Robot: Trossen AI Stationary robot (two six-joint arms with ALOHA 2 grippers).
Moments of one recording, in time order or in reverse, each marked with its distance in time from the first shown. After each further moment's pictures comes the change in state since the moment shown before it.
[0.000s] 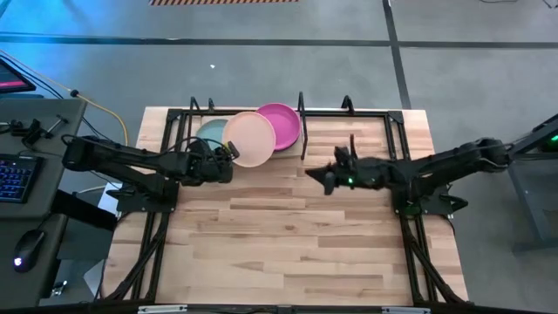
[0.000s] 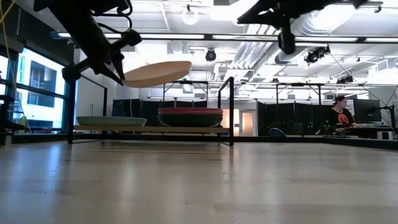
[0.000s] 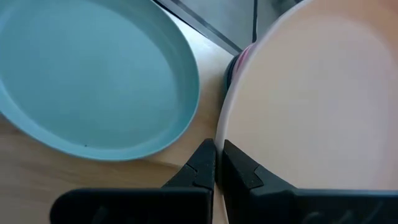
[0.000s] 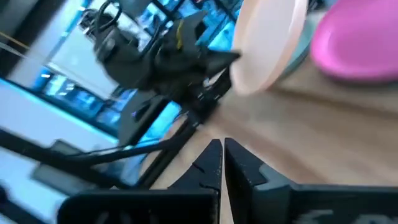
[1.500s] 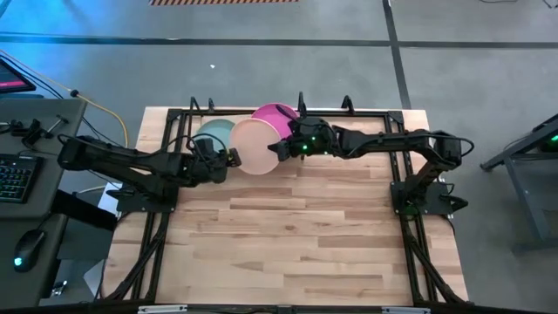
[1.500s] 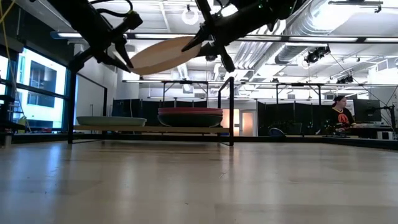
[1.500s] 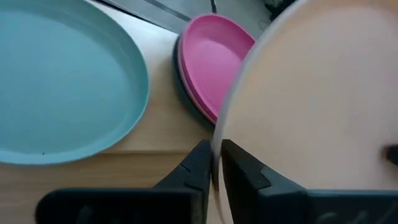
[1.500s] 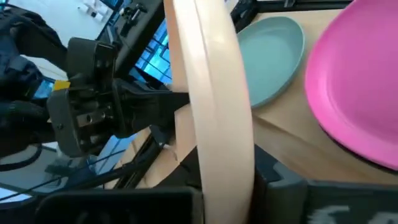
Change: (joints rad) left arm -0.043 -0.077 0.002 0.126 0.042 0.316; right arm -0.332 0.502 0.485 -0.138 -0.377 -0.046
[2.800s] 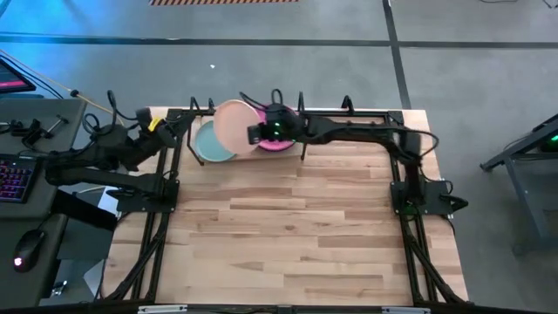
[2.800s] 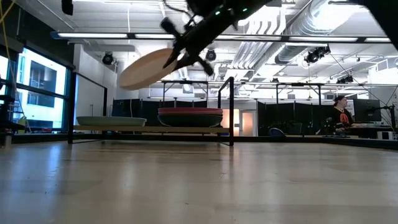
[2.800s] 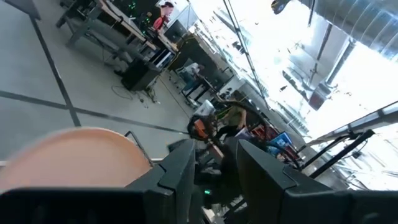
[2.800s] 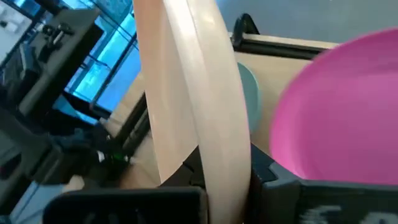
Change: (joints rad) left arm 0.058 -0.630 0.030 0.333 0.143 0.781; right arm -0.049 0.347 0.514 -0.339 0.202 -0.033
